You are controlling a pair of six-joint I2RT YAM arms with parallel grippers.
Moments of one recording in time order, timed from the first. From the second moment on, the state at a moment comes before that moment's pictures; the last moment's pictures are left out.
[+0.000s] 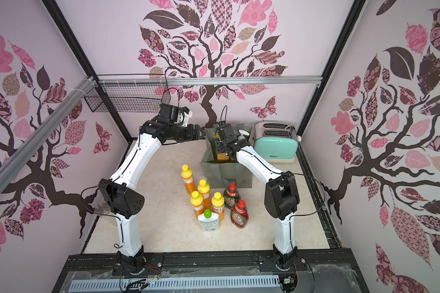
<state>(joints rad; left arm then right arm) -0.35 2.02 2.26 -0.94 0.39 -0.34 0.50 1.96 1.79 -0.48 0.18 0.20</state>
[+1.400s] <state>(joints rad) -0.37 2.04 2.24 -0.91 0.43 -0.36 0.48 1.86 1.82 -0.54 0.19 0.18</state>
